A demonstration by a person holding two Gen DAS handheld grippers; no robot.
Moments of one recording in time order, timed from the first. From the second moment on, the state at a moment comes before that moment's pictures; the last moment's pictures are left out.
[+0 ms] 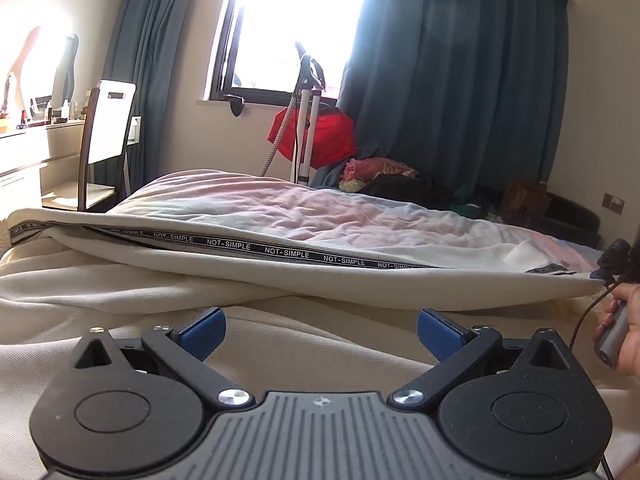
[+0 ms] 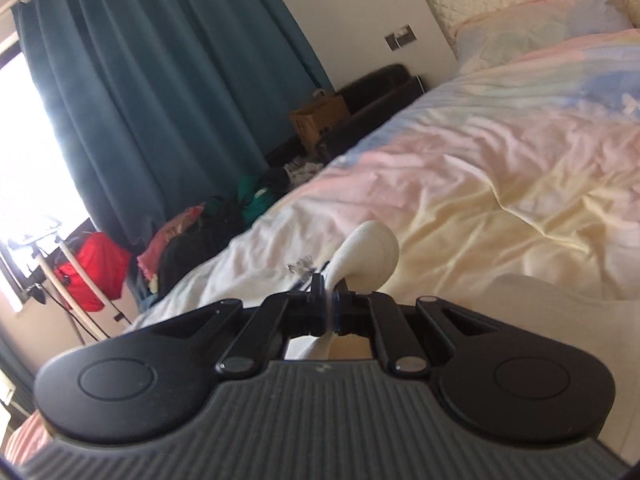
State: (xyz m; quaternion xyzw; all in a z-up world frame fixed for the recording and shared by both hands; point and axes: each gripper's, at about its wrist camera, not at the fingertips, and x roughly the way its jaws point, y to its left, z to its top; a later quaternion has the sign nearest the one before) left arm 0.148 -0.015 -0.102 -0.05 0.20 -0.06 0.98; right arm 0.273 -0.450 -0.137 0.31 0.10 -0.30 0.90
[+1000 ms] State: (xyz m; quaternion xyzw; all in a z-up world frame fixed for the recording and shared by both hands) left arm 0.066 0.001 -0.035 -0.02 0.16 -0.06 0.99; right arm 0.070 -0.307 -0.044 0.14 0.17 -0.03 0.98
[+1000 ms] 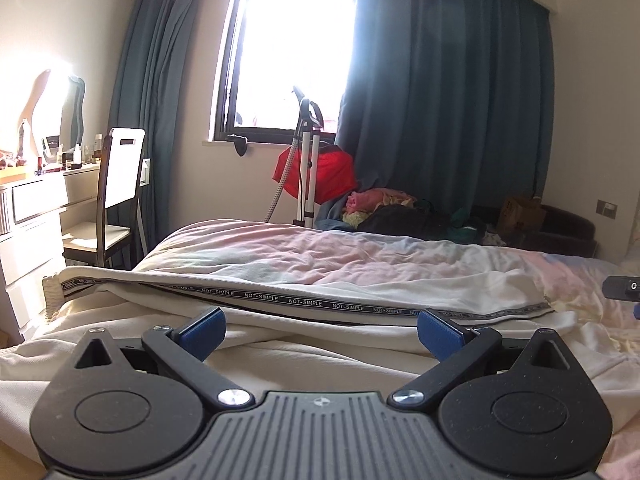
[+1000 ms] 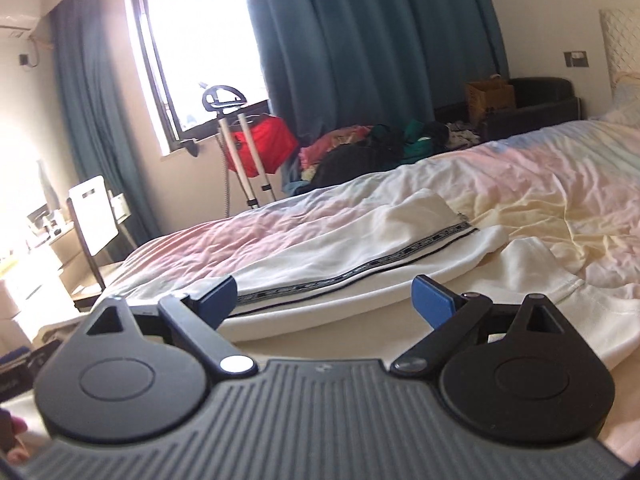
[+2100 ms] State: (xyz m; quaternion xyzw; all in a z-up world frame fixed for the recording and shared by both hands) left arm 0.076 0.270 -0.075 -0.45 0.38 0.22 0.78; right arm 0.061 -0.317 -0.047 0.15 0.17 -0.08 0.97
